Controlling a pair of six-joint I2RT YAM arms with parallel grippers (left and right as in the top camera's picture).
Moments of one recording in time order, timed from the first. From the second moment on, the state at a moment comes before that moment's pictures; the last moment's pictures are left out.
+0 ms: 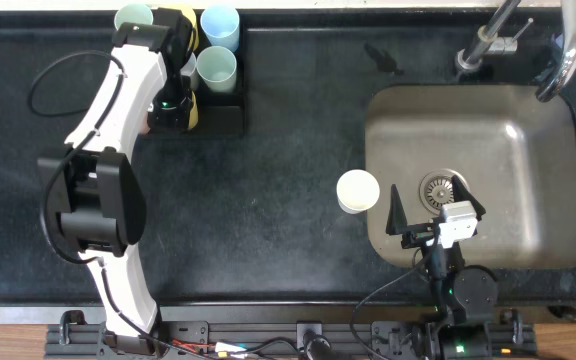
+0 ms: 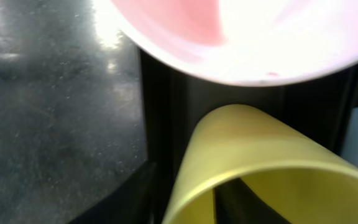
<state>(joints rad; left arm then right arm) -0.13 2.13 1.82 -1.27 -0.14 -1.69 0.08 0.01 0.02 -0.01 -0.08 -0.02</state>
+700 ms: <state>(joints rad) -0.13 1.76 1.70 -1.13 -0.22 -1.73 0.08 0.01 0.02 -0.01 -0.08 -0.02</state>
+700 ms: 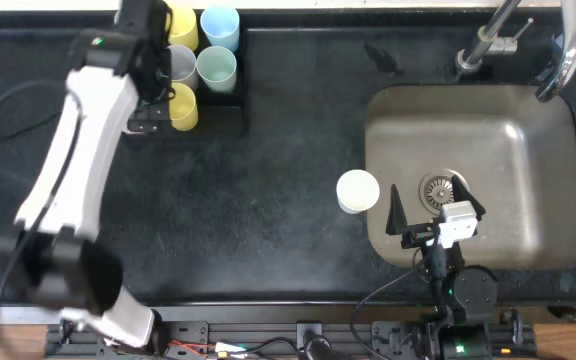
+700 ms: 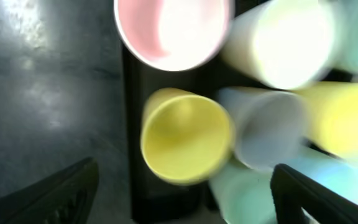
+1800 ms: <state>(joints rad) -0.04 0.51 0.23 0.45 -0.10 -0.10 0.08 0.01 0.02 -0.01 -0.08 -0.02</state>
